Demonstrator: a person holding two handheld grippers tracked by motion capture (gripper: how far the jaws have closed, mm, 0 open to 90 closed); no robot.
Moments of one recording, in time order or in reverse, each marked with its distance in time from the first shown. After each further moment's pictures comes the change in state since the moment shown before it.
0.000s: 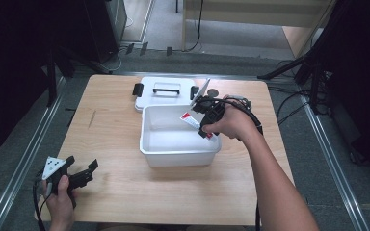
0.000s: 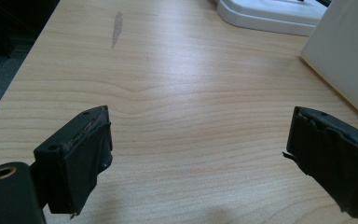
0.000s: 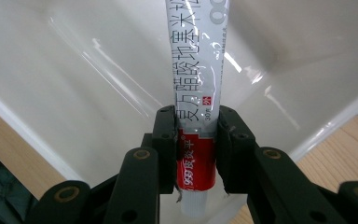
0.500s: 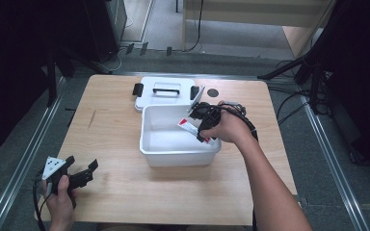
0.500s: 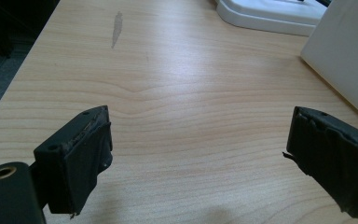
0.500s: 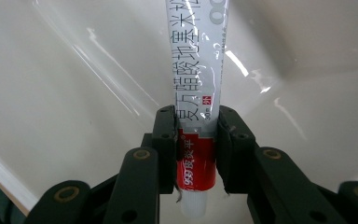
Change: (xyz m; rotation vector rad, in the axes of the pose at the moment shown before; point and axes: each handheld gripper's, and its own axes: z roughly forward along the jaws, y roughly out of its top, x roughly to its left) left arm 0.000 0.000 0.000 0.005 -0.001 0.001; right arm 0.001 0.002 0.027 0.018 0.000 -0.066
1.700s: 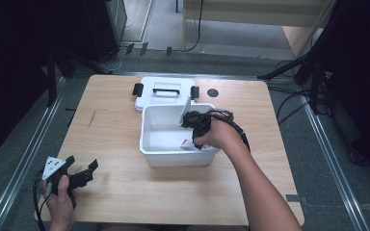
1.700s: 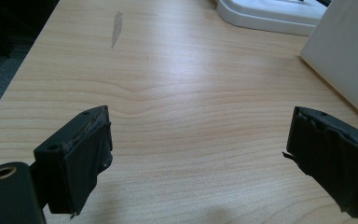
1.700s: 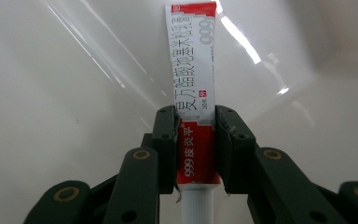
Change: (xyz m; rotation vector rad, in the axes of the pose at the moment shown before) left arm 0.000 0.000 0.000 0.002 -0.002 0.001; right arm 0.014 0.013 0.033 0.161 -0.040 -0.082
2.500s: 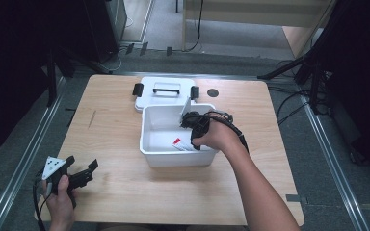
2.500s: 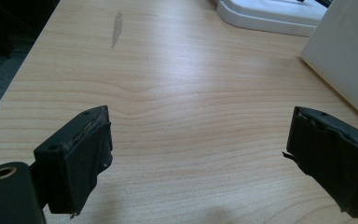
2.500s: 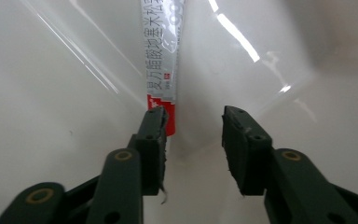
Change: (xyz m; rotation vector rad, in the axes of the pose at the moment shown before) left arm 0.000 0.000 0.000 -0.002 0.001 -0.001; right arm 0.000 0.002 0.003 -0.009 -0.013 0.043
